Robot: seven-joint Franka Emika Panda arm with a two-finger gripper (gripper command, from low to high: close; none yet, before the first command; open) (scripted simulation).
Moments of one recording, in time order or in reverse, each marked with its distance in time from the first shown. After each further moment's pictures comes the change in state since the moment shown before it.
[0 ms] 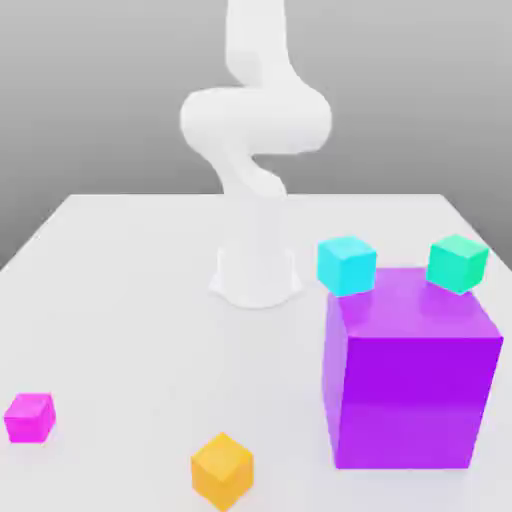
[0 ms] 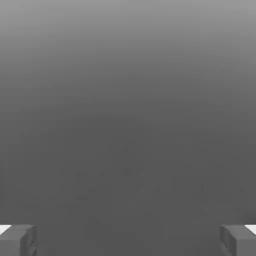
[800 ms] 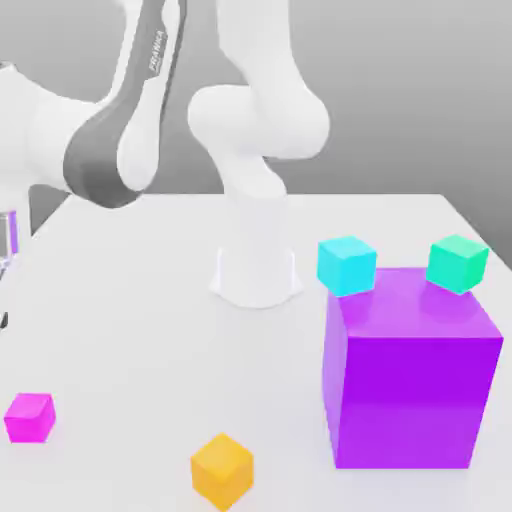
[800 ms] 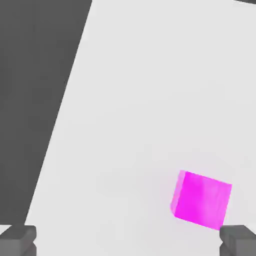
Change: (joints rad) arm -0.466 0.874 -0.112 -0.142 0.013 0.356 0.722
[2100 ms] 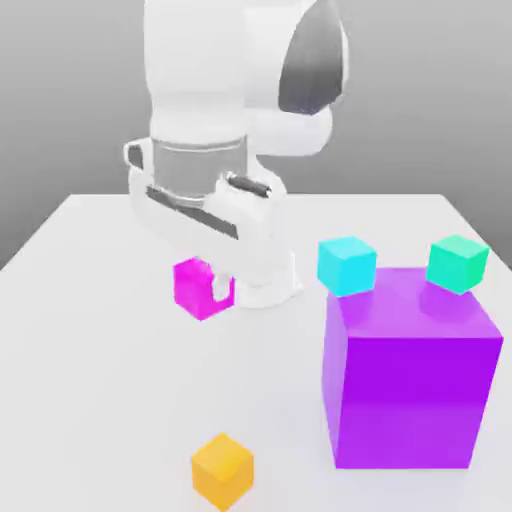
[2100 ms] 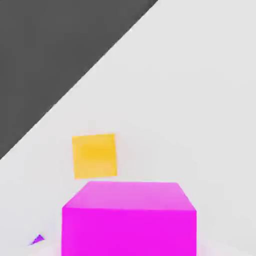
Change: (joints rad) arm 0.382 -0.565 0.247 -0.135 0.055 -0.498 -0.238
